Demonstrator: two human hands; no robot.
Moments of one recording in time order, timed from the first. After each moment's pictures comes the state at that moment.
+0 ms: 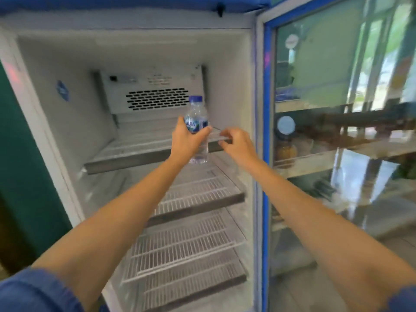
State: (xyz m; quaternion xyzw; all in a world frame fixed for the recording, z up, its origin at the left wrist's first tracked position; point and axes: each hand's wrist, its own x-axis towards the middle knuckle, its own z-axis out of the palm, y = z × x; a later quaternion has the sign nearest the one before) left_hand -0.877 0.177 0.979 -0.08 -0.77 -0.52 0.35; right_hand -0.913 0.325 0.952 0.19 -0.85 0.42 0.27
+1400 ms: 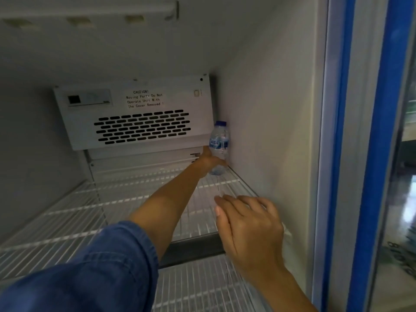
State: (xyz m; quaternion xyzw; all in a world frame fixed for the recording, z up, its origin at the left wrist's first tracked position) left_hand -1.303 0.140 0.971 0.00 -0.81 -0.58 0.07; right_hand -1.071 0.292 0.911 0.23 -0.80 0.22 0.51
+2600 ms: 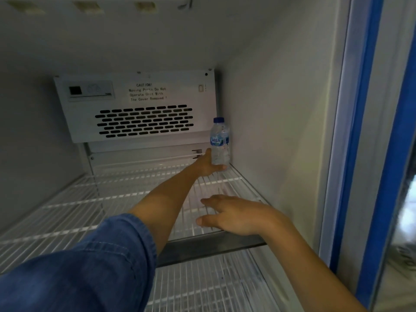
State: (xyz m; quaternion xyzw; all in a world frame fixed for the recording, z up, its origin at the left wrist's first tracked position) left_hand -1.322 0.105 0.943 -0.09 -0.90 -0.42 0.02; right_hand -1.102 0.281 0.972 0.33 -0.92 0.17 -0.15
